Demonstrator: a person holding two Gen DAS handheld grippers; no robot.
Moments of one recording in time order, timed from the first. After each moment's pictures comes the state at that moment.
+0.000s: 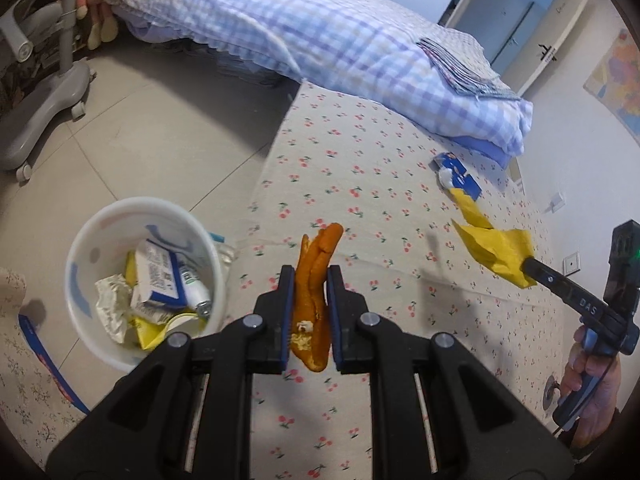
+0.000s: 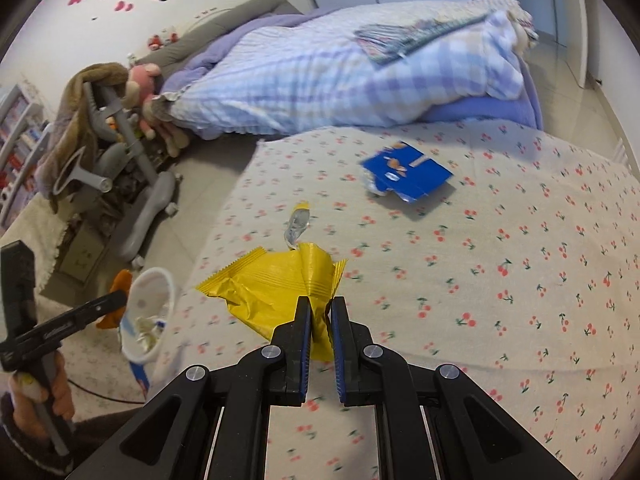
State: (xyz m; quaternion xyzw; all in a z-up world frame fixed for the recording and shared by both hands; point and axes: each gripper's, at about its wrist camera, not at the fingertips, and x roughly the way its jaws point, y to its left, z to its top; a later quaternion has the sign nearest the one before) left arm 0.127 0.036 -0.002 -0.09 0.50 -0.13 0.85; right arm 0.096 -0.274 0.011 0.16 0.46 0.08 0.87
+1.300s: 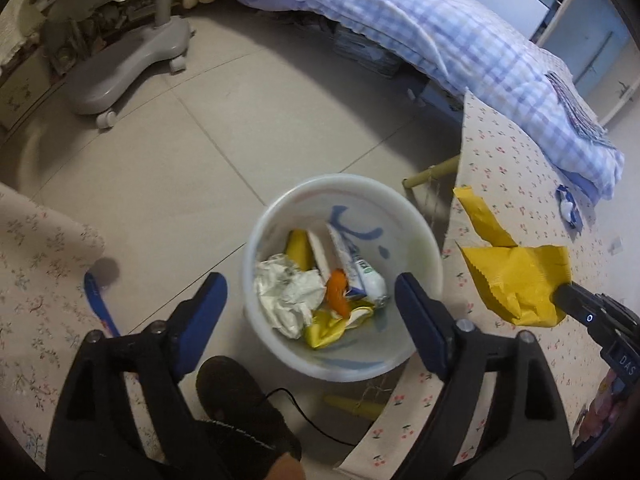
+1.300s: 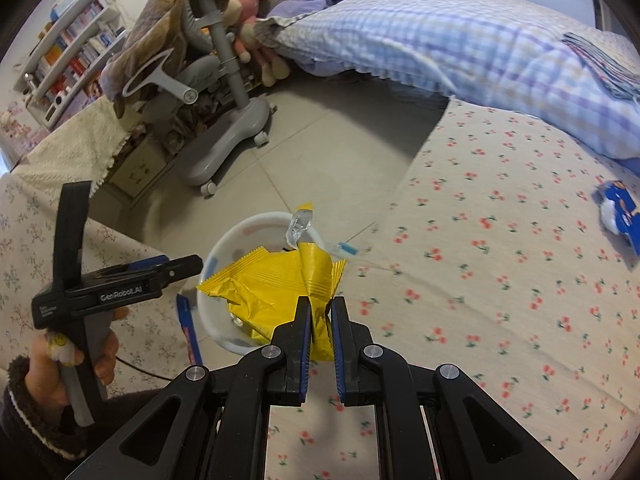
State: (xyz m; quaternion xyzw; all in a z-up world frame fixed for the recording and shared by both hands) left arm 0.134 0.191 -0.039 -0.10 0.54 0.02 0.83; right arm 0.142 -0.043 -0.001 0.08 0.50 0.23 0.83
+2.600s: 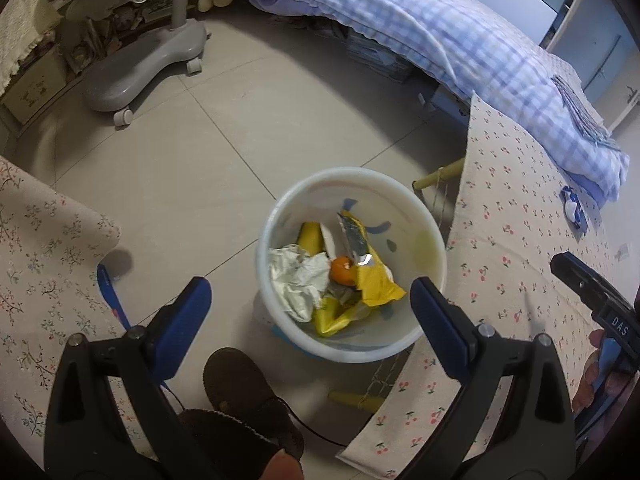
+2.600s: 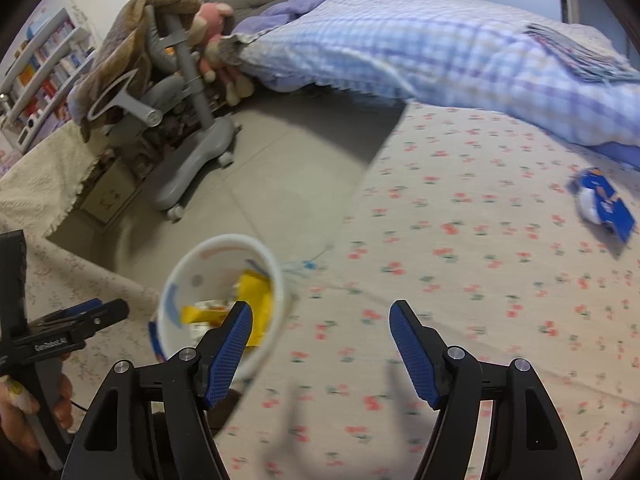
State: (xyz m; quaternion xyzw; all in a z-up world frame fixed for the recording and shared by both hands) left arm 0.121 0.179 -0.032 -0.09 0.54 0.03 0.84; right arm 0.151 -0.075 -0.019 0.09 0.48 0.16 0.86
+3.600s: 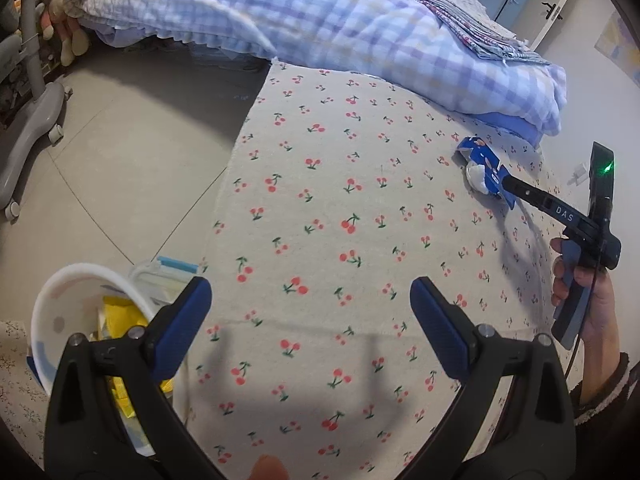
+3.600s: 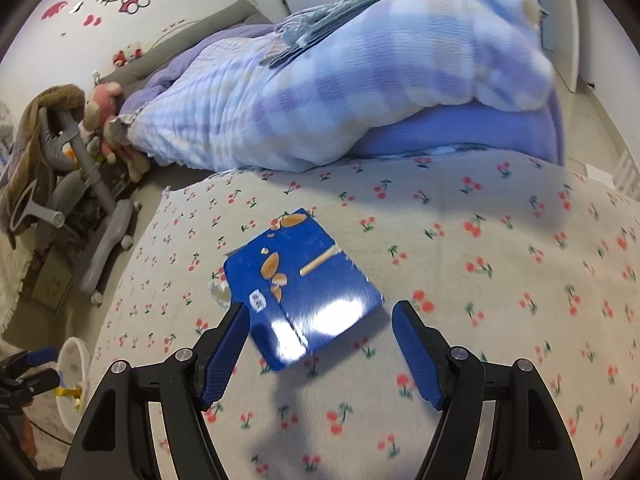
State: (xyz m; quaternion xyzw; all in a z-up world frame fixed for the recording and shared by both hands) left arm 0.211 -0.027 -0.039 -0.02 0.53 -0.13 0.83; right arm 0.237 -0.361 -0.073 0.15 0.44 0.04 0.88
